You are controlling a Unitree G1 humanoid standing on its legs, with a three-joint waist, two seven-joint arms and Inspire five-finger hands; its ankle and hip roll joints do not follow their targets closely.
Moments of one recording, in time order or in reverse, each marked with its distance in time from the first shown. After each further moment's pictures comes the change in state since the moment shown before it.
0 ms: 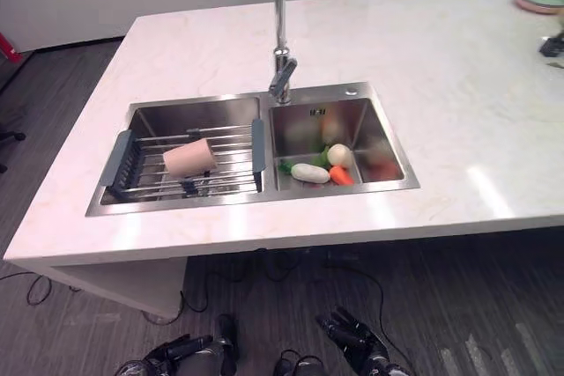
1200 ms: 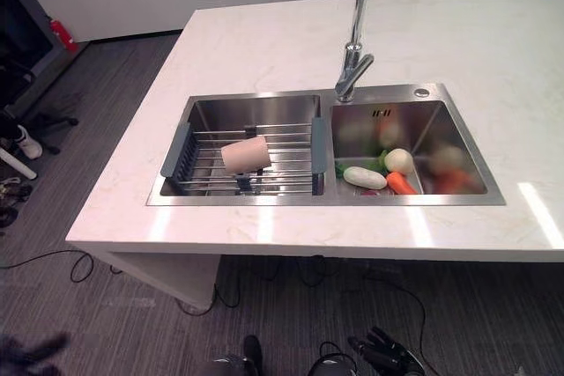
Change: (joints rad) left arm 0.198 0.527 0.431 -0.256 0.134 -0.476 0.465; right arm 0.037 -0.075 -0.082 0.133 -0.078 -0.008 -0.020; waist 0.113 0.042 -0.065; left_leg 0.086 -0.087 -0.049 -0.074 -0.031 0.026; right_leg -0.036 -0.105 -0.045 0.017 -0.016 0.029
